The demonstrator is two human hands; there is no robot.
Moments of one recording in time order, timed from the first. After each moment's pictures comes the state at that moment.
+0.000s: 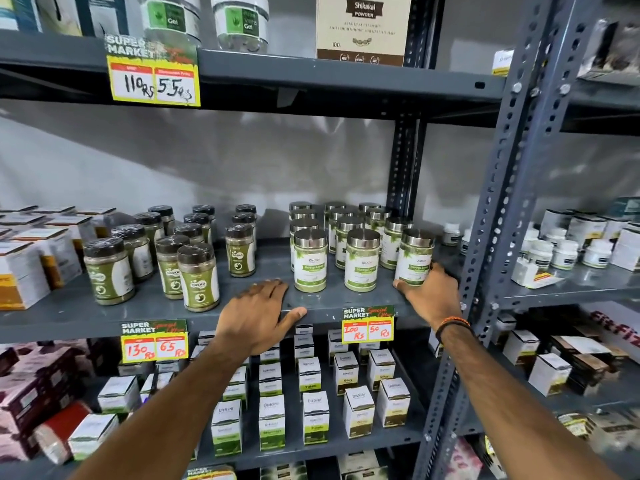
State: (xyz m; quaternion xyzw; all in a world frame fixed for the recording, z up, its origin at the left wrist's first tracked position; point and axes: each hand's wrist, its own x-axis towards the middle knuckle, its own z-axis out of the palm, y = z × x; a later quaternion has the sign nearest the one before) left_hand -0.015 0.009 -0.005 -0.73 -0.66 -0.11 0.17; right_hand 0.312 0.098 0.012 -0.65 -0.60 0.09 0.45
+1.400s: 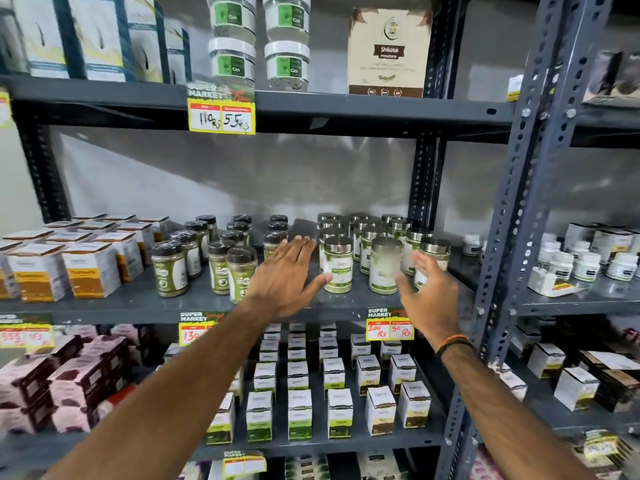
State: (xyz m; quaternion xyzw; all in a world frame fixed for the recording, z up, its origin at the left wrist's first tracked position) left_hand -0.016 -0.036 0.074 -0.74 -0.61 -0.19 0.20; right_hand 0.253 0.009 0.034 -0.46 -0.67 0.05 0.58
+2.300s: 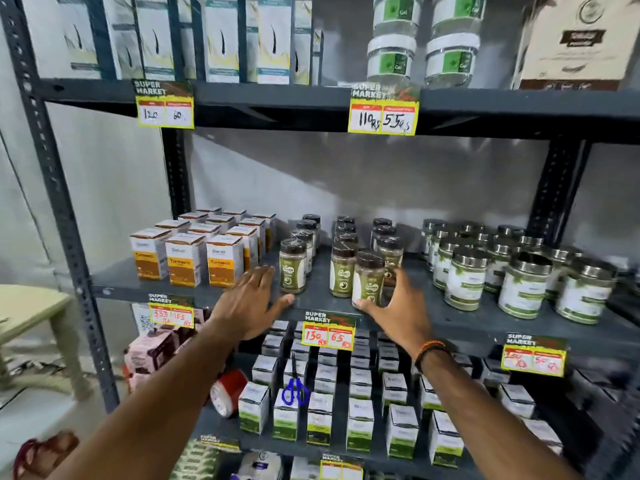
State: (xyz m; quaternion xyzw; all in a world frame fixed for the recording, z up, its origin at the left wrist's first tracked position) left_hand -0.285 -0.112 0.018 -0.63 -0.74 -0.17 0.14; right_hand -0.003 -0.009 0.016 -0.44 -0.76 0.17 0.45
